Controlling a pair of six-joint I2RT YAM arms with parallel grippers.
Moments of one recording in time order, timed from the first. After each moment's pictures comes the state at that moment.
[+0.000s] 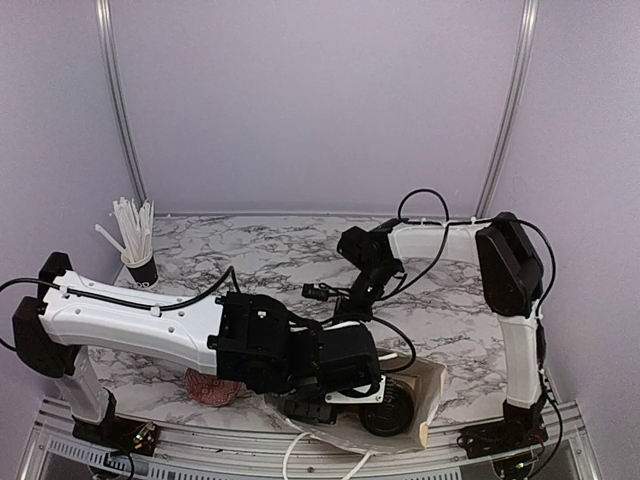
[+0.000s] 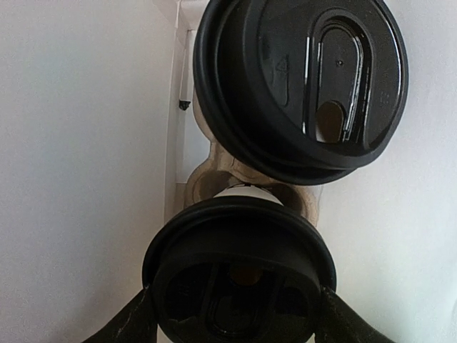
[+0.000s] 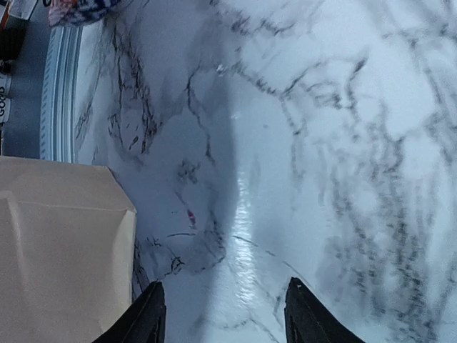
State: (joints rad) left arm -1.54 1.85 1.65 -1.00 -0.37 0.33; right arm 0.72 2.15 1.57 -1.00 -0.70 -0.62
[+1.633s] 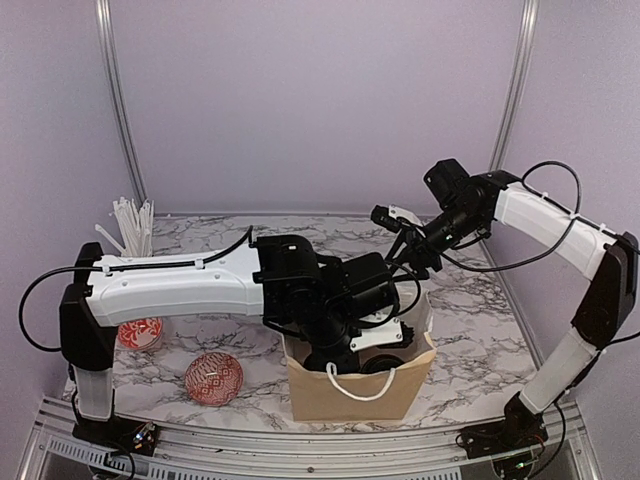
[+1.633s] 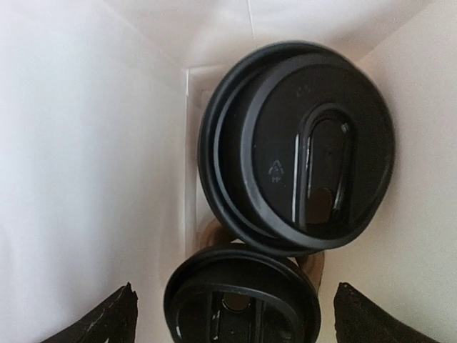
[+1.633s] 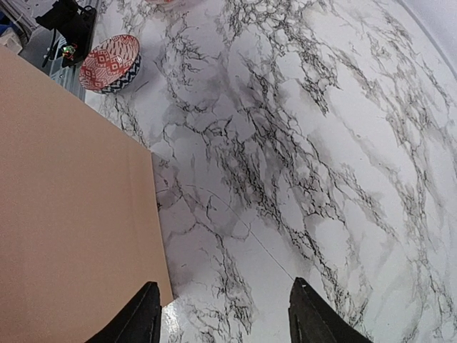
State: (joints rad) left arm -1.34 2.03 1.97 -1.15 -0.07 0.22; right arm 0.47 1.60 1.51 -1.05 -0.66 -0.70
